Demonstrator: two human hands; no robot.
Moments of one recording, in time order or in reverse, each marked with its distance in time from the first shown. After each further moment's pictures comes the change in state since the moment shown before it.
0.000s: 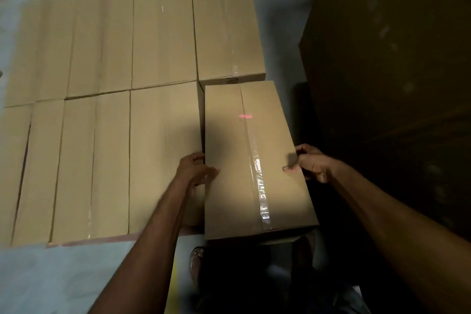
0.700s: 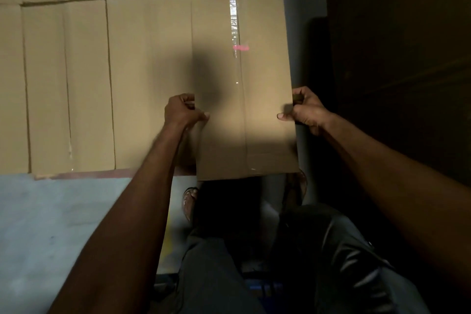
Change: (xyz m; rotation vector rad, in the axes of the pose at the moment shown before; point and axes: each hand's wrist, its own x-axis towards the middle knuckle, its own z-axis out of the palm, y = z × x) left_hand 0.044 -0.055 -0.005 0.239 0.142 0.192; right_hand 0.046 0.039 0.045 0.035 0.087 -0.212
